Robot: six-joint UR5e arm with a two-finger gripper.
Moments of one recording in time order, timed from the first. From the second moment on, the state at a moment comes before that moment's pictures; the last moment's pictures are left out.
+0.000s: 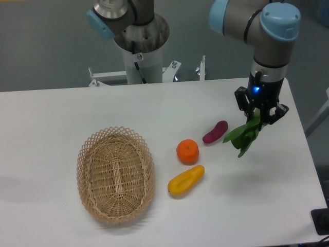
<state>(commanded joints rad) 2.77 -1.81 -1.62 -1.06 1.42 1.50</state>
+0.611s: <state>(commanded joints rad) 2.79 -1.81 -1.66 -1.05 1.43 1.54</state>
